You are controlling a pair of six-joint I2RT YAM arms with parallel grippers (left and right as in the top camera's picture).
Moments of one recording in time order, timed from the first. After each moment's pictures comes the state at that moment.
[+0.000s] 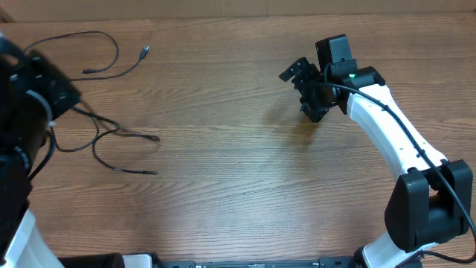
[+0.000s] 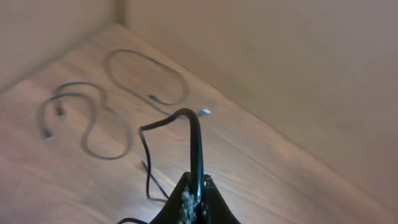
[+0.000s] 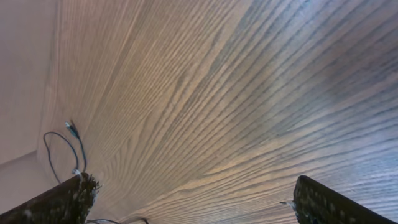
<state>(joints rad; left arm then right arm) 0.05 1.53 2.63 -1.69 -0.22 -0.55 0.24 1.79 1.42 -0.69 -0.26 1.12</state>
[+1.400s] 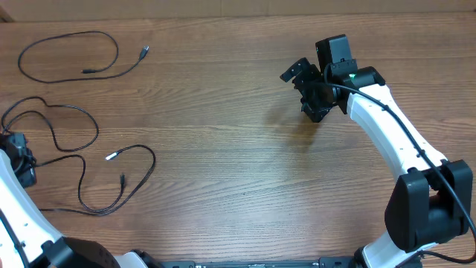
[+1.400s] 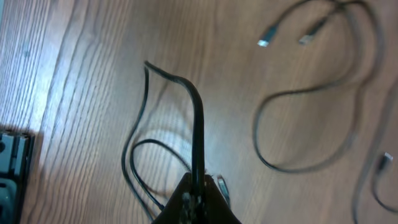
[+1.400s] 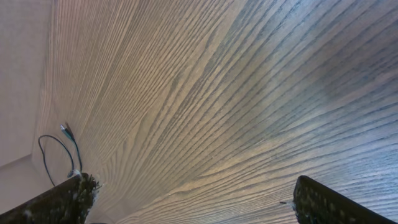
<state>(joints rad) 0.73 1.52 1.51 -1.30 -0.19 -1.16 0.24 1.79 1.42 -0.70 -0.25 1.12</state>
